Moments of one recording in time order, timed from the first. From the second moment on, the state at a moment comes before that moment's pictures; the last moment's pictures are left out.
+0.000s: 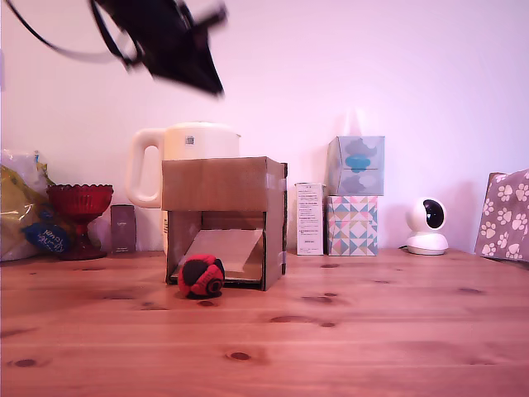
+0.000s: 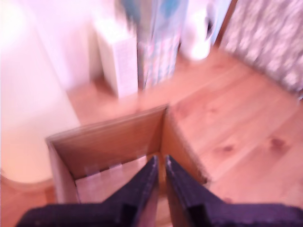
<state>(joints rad) -0.42 1.59 1.41 -0.23 0.25 0.04</state>
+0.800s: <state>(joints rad) -0.43 1.20 0.42 0.38 0.14 -0.12</state>
